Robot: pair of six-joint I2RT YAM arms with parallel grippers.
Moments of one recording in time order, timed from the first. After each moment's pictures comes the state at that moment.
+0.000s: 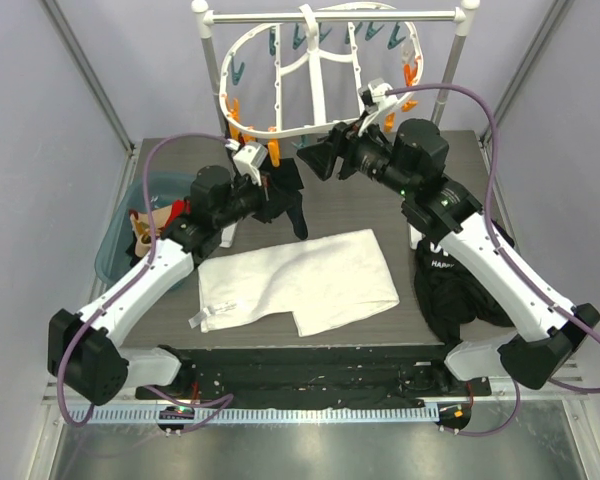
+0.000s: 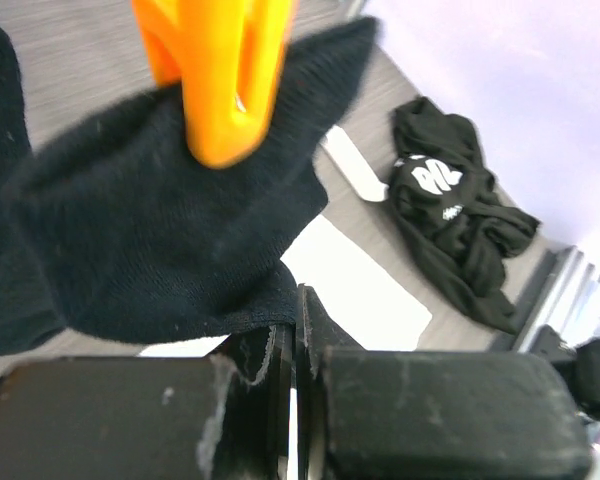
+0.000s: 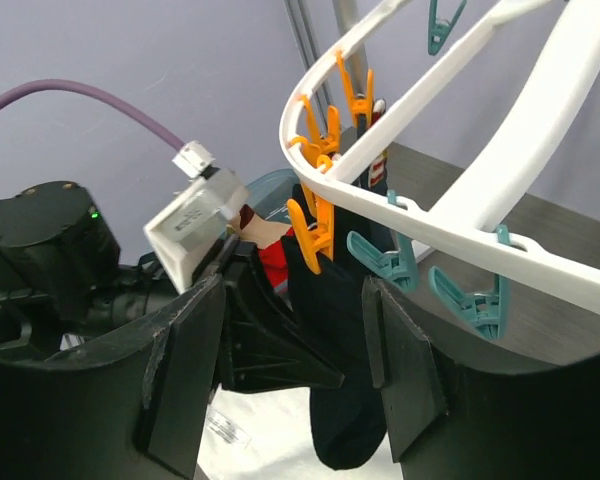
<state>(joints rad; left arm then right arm) -0.51 1.30 1.08 -0.02 0.35 -0.33 0.63 1.33 1.54 -0.17 -0.21 0.28</state>
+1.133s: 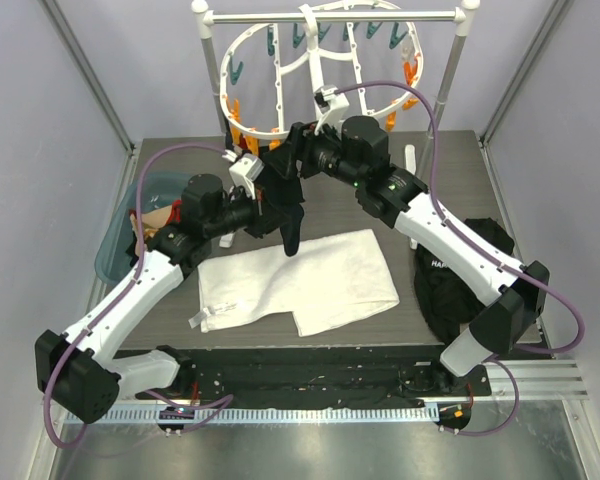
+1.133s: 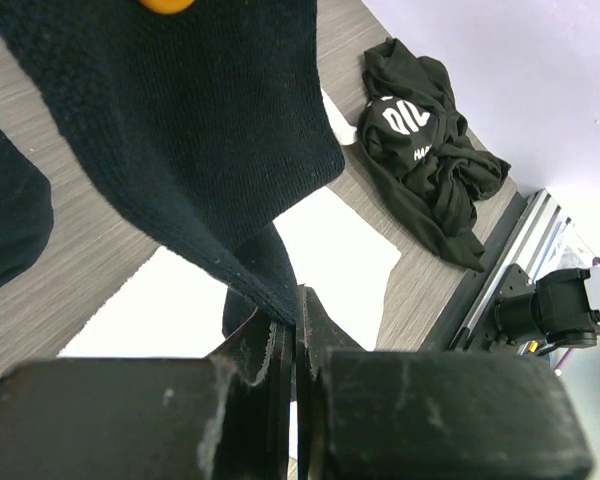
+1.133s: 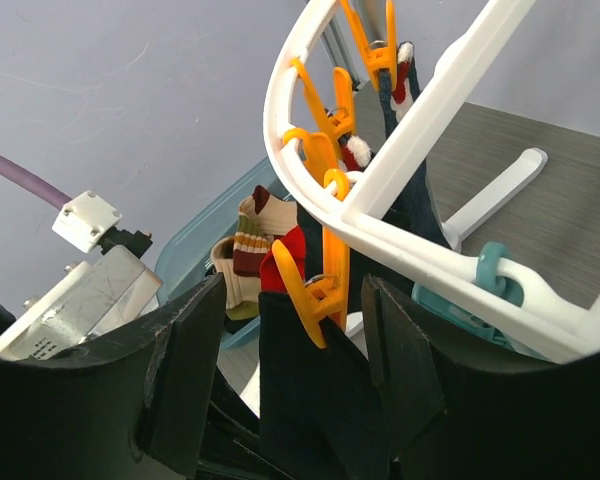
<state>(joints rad) -0.50 1.17 1.04 -0.16 0.44 -0.31 0.71 1.58 1.63 -0.13 -0.15 0.39</state>
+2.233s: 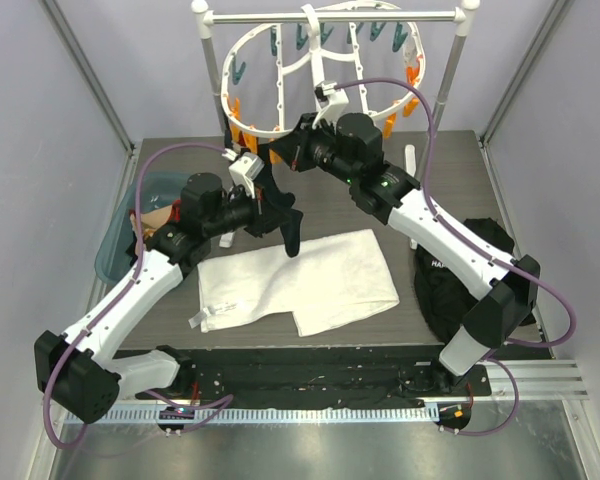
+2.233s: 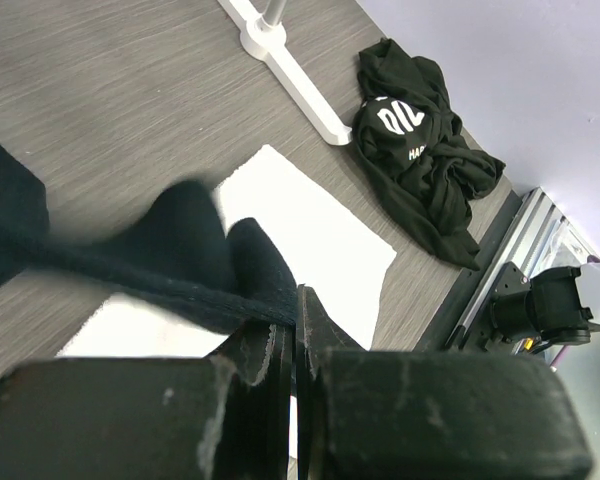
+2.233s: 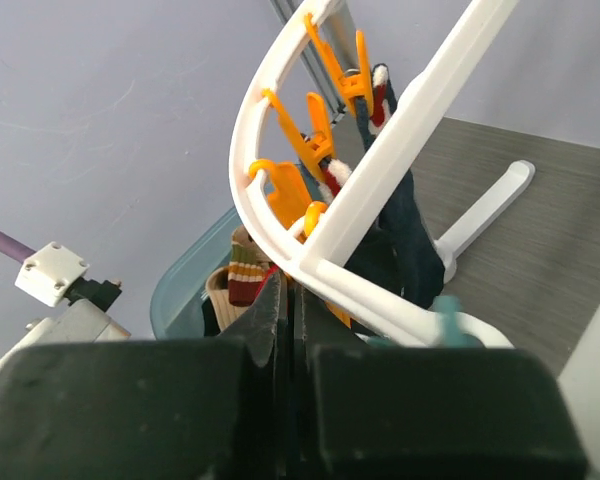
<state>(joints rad) -0.50 1.17 1.05 -0.18 0.45 -0.31 0.71 1.63 1.66 -0.08 -0.09 0.44</state>
